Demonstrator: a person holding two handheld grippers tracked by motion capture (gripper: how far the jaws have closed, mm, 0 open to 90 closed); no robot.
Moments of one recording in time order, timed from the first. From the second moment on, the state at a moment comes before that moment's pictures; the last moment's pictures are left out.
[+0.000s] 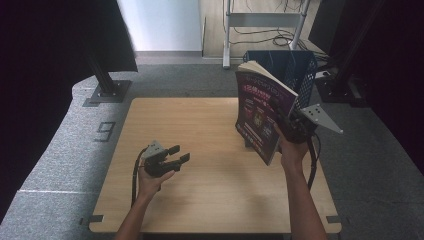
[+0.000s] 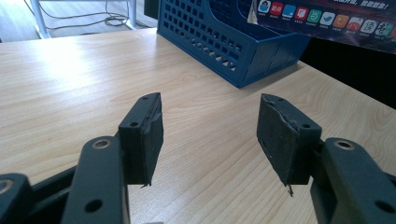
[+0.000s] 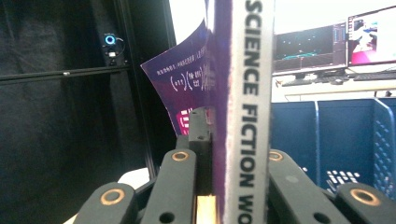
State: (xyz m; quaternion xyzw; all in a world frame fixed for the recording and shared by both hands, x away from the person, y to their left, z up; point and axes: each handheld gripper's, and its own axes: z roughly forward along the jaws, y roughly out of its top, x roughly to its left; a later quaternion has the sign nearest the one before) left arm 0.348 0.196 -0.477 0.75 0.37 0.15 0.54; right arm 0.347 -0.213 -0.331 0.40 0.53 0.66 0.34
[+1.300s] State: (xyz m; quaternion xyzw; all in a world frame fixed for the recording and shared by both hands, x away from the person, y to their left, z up) left arm 0.349 0.195 -0.479 0.75 0.37 0.14 0.53; right arm 0.369 -0.234 -0.334 0.43 0.51 0.64 0.38
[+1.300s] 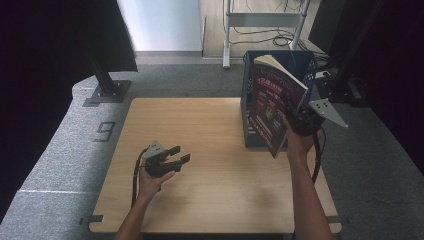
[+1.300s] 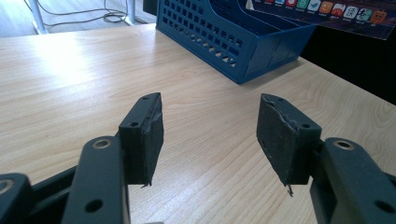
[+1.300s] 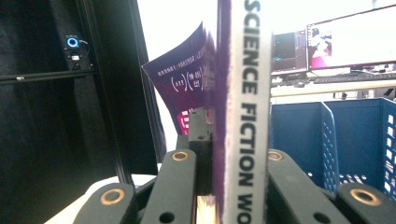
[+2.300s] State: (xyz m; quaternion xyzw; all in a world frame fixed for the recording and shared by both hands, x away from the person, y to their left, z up) left arm 0.349 0.198 -0.479 0.75 0.37 0.14 0.54; right arm 0.400 -0.228 -0.347 0.46 0.50 0.62 0.40
